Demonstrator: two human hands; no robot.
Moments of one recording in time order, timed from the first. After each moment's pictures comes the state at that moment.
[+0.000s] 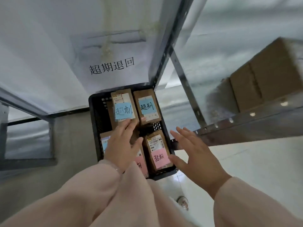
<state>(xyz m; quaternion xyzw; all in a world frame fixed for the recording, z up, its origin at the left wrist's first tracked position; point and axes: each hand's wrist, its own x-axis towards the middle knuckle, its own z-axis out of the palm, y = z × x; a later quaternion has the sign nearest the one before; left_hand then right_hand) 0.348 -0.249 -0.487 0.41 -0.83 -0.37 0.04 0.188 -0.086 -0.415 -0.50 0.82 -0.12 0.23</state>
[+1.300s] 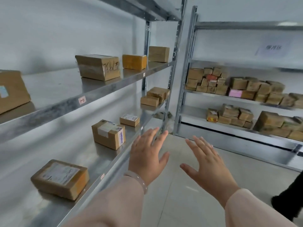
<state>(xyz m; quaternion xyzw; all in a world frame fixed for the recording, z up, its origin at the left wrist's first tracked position) -0.268 0.257 -0.219 -0.18 -0.91 -0.20 0.32 -0.231 0.466 -0.197 -0.12 0.97 -0.12 -0.15</state>
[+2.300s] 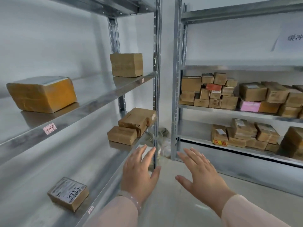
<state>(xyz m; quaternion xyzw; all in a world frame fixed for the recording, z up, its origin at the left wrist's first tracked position) -0.760 0.421 -0.248 -0.10 -0.95 -0.18 0.22 -0.734 0.636 -0.215 -0.14 0.97 -0.13 -0.11</state>
